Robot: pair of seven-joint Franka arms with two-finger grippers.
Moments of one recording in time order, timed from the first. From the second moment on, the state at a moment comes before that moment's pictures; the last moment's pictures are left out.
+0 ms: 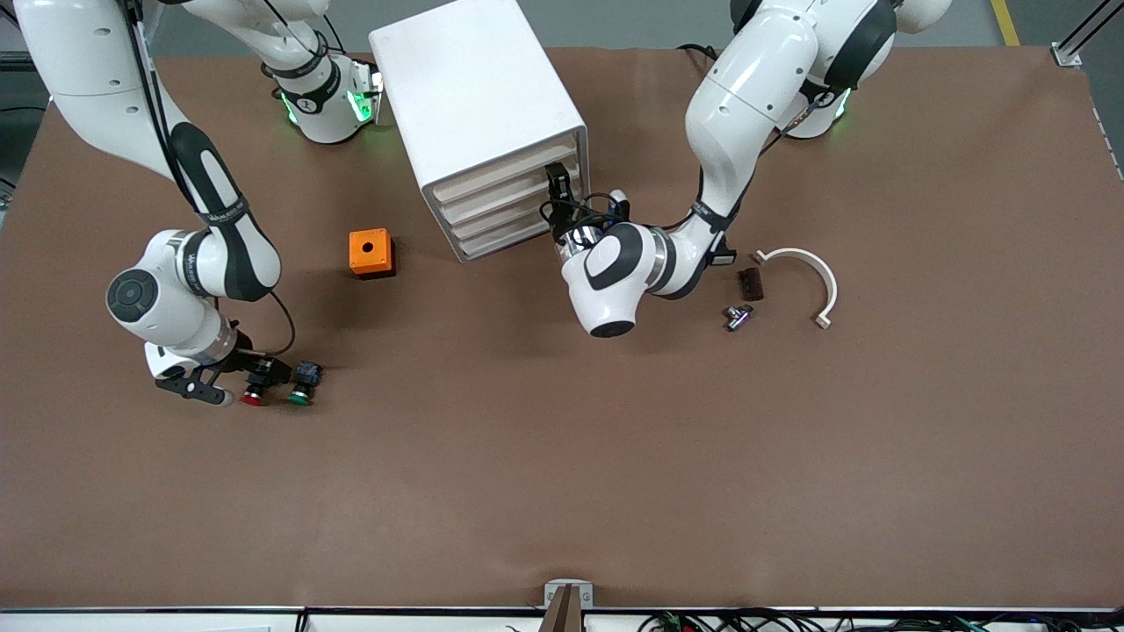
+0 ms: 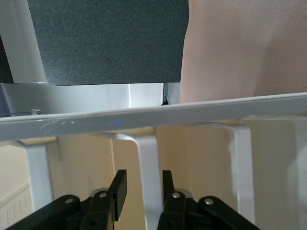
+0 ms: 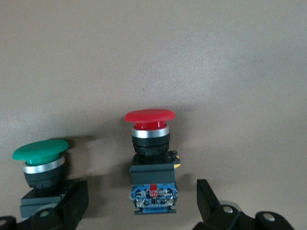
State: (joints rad) left arm -0.68 0.92 -0.06 -1.39 -1.03 1.31 -2.28; right arm -0.01 0.51 -0.06 -2.09 0.04 2.65 0.18
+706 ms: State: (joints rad) left arm -0.68 0.93 -0.05 -1.39 -1.03 1.31 -2.30; right arm -0.01 0.51 -0.06 -2.09 0.04 2.65 0.18
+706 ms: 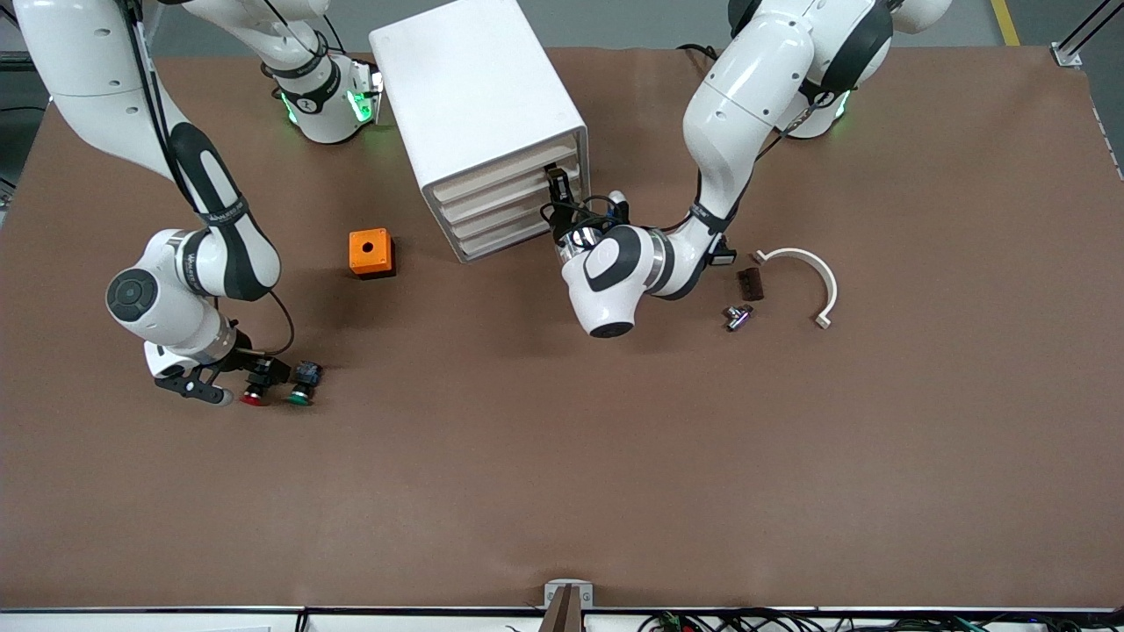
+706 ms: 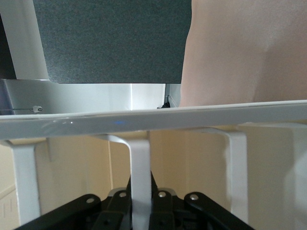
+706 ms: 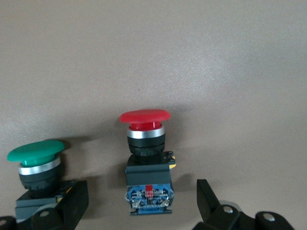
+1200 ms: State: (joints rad) left arm -0.65 0.93 -0.03 -1.38 -1.03 1.30 -2.30; right arm -0.01 0.52 -0.06 -2.09 0.04 2.69 0.18
